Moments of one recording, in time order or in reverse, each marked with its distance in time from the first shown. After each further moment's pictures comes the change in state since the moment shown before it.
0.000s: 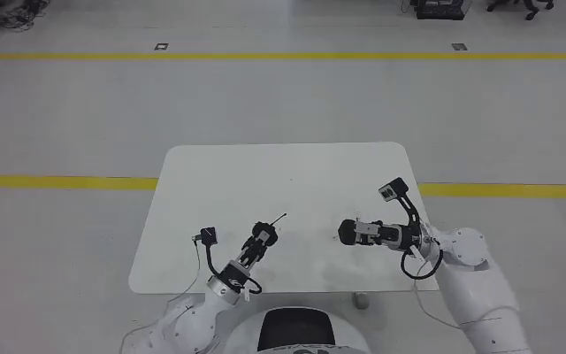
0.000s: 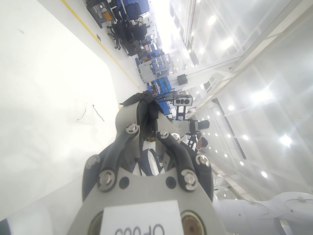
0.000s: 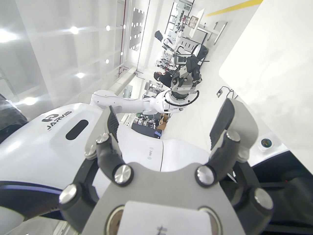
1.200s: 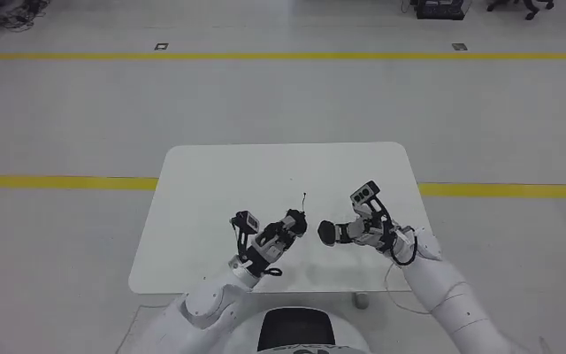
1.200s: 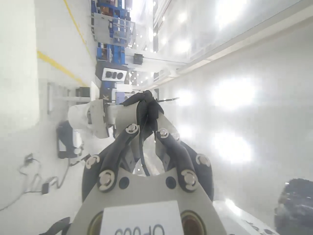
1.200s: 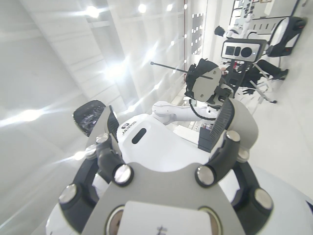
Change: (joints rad) left arm -0.138 -0.143 -0.001 0.068 -0.712 0.000 -0.528; right arm 0.196 -0.025 -0.352 0.373 0.596 0.082 0.064
